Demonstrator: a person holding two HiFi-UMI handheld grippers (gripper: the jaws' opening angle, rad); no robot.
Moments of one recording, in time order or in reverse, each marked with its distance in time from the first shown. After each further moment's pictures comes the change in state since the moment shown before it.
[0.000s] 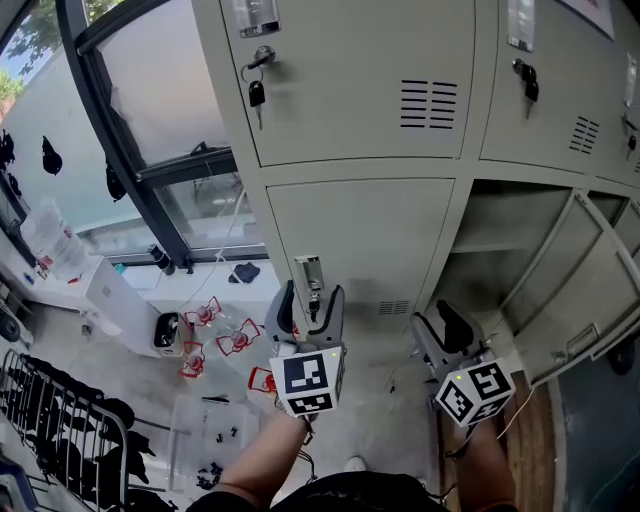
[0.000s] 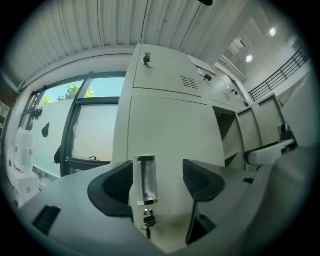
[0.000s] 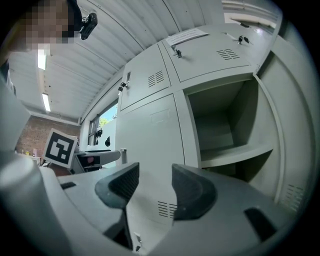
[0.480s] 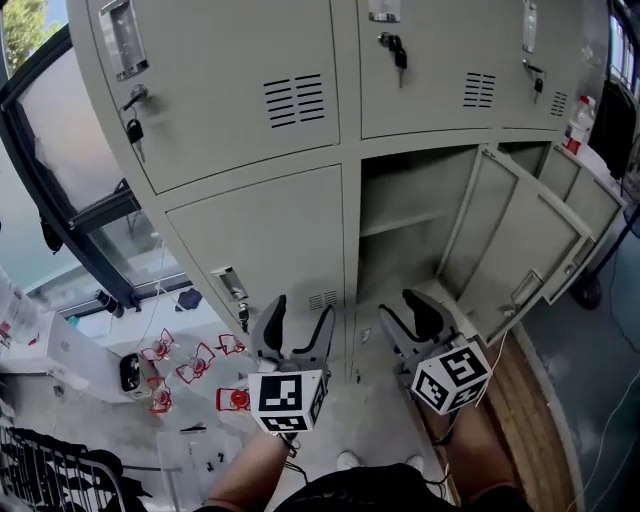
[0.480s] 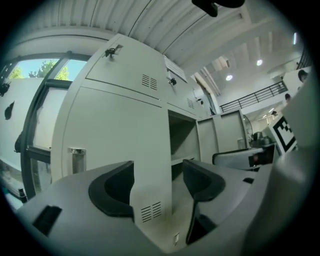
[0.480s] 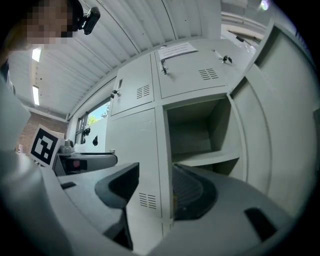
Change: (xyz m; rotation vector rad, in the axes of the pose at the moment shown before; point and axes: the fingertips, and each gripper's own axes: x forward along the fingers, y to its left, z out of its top) left arm -0.019 -0.121 0.001 -0.054 0.034 -0.372; right arm -0.062 -0.038 0.008 -0.013 -0.011 -0.142
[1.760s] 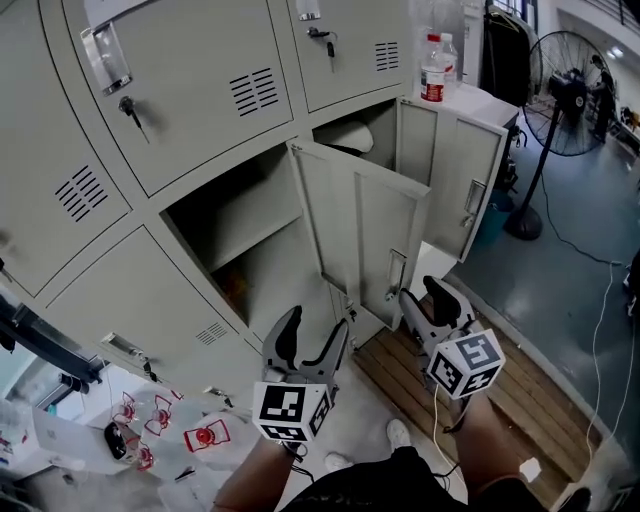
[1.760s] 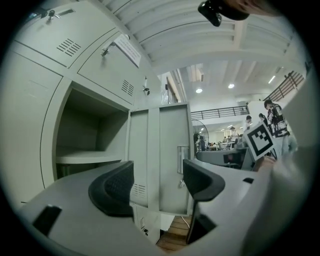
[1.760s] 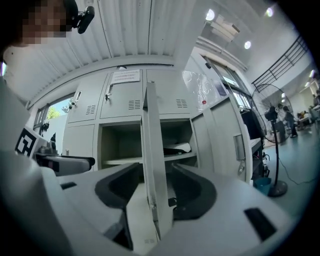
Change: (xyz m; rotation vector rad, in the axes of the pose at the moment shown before) left arm 0.055 -0.279 -0.002 -0.052 0.034 -0.492; right arm -0.224 -0.213 0.015 0.021 -0.042 -0.475
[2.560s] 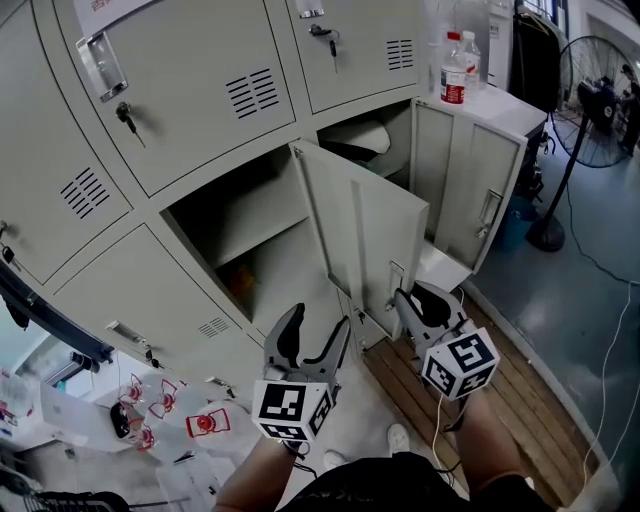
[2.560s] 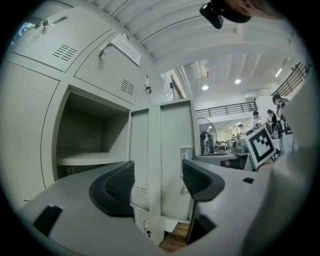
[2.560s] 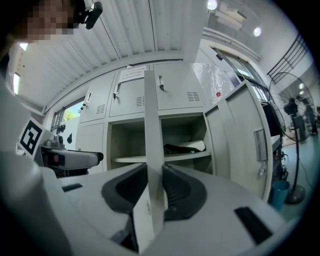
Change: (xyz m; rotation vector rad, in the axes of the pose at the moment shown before) left arm 0.022 -0.009 0.006 0.008 0.006 0.093; right arm 0.028 -0.001 -0.004 -0.022 0.023 0.183
